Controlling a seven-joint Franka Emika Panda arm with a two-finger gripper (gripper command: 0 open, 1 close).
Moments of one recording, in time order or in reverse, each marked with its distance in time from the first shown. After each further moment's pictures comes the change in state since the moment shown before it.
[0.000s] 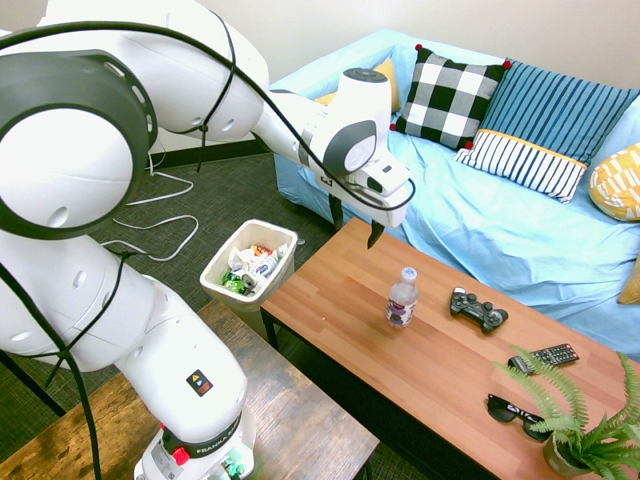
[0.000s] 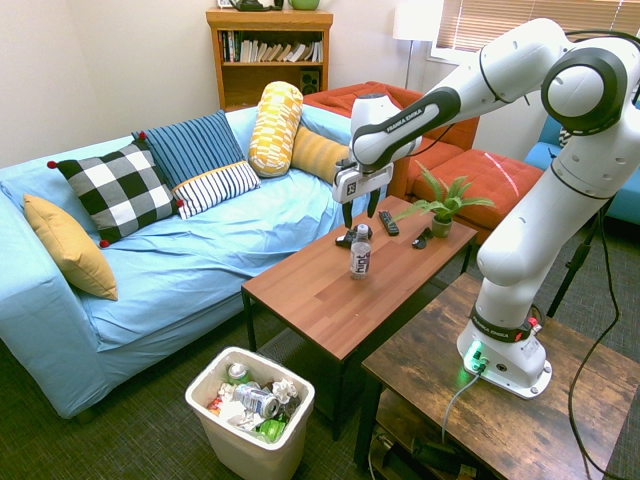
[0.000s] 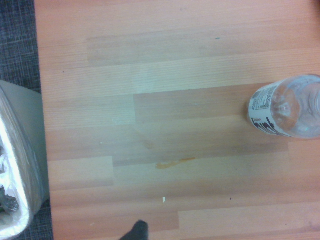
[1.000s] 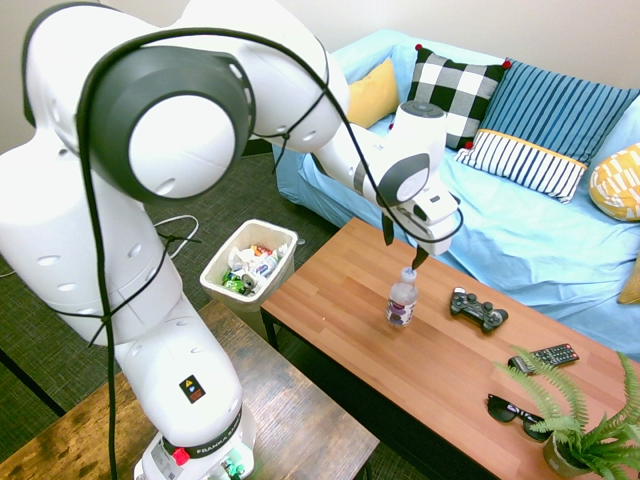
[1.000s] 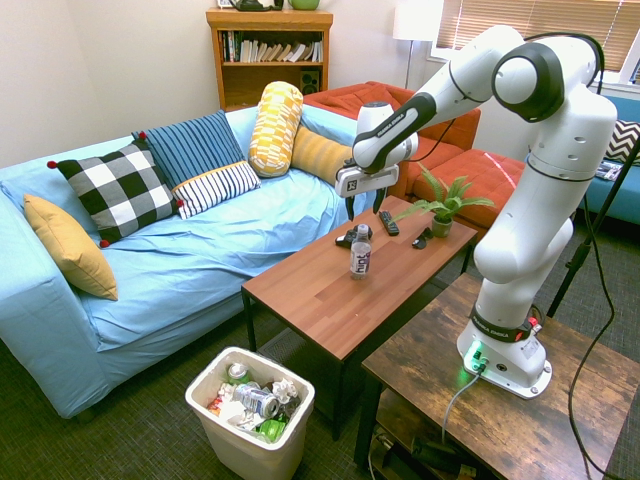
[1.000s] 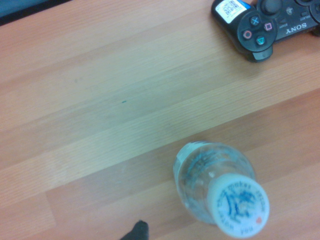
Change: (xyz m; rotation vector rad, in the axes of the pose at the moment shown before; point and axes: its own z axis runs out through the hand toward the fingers) arm 0.110 0.016 0.063 -0.001 0.046 0.286
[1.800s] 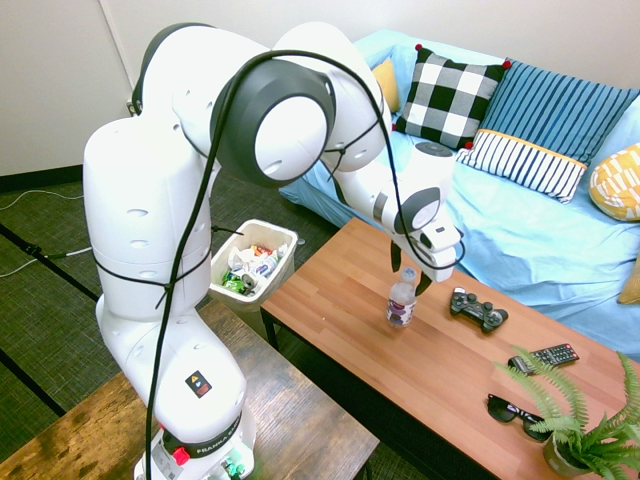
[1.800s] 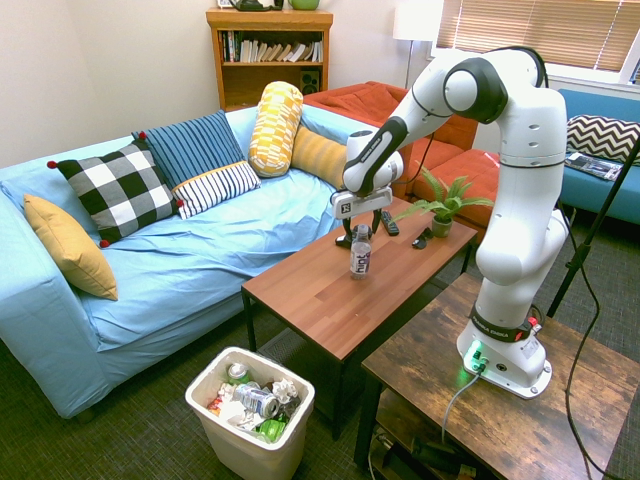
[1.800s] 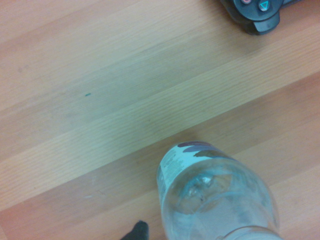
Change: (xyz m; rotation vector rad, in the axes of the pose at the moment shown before) arm 0.013 -0.012 0.075 -0.095 -0.024 0.043
